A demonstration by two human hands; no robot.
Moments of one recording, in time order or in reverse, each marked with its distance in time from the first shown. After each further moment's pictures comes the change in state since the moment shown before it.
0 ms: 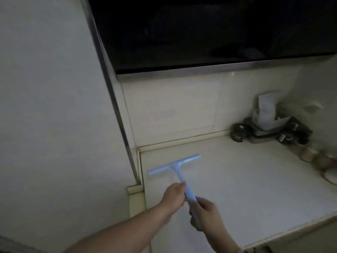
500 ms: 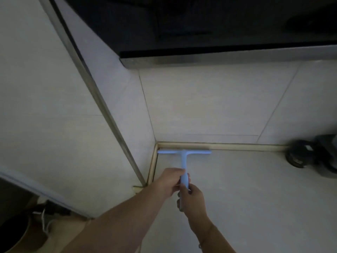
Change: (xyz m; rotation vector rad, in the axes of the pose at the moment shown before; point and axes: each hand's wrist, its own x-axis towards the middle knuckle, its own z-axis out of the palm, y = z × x) left_hand 0.135 0.033 -0.045 -0.563 0.321 -0.350; right_hand 0.164 -0.016 0.054 -0.042 -0.205 0.136
